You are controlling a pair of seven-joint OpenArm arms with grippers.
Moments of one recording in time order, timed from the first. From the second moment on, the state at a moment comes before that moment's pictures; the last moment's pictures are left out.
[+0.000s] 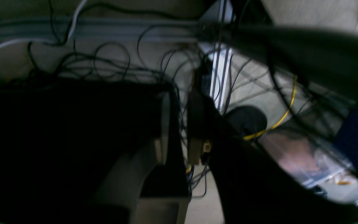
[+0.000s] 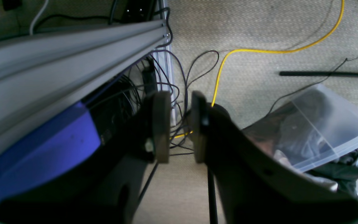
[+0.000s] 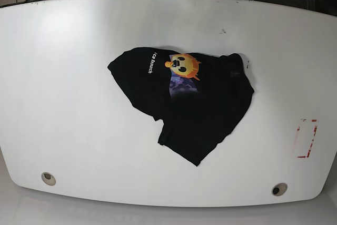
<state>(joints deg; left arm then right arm) 15.4 -3.3 -18.2 19.3 13.9 -13.2 -8.8 -24.6 -0.1 5.2 39.3 2.0 9.3 -4.4</state>
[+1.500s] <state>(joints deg) 62.7 -2.8 -16.6 93.6 4.8 -13.8 -8.5 -69.1 -0.2 5.5 106.5 2.2 9.4 -10.7</state>
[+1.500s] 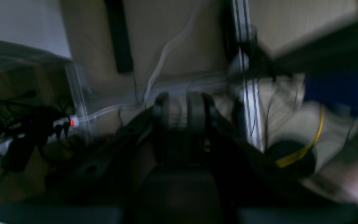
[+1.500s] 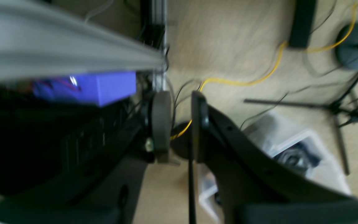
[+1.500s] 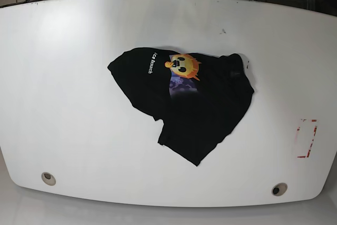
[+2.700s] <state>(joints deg) 61.0 -10.1 -15.1 111.2 -8.3 -13.4 -7.4 -58.0 -0.1 6.3 113.9 2.0 9.7 -0.3</state>
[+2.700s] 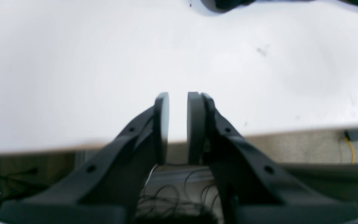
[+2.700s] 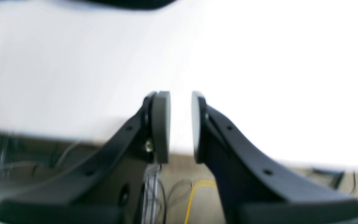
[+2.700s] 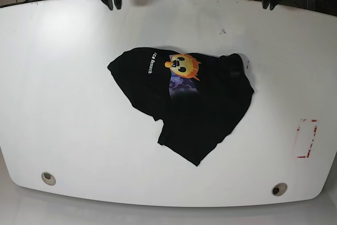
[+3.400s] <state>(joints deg) 54.9 -8.4 -13.0 111.2 -8.3 -13.6 -7.2 -38.9 -0.1 6.3 113.8 2.0 9.9 -14.7</state>
